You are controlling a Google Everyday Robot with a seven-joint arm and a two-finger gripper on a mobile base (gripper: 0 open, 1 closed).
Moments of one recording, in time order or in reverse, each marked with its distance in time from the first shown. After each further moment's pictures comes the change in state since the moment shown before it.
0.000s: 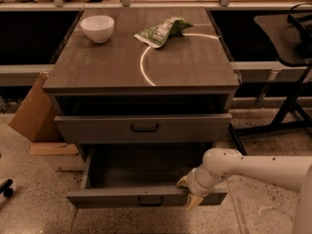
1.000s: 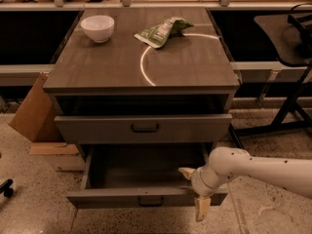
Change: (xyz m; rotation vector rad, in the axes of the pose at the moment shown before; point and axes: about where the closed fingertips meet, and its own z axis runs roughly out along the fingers) arm 0.002 0.007 -0.022 0.020 0.000 -0.018
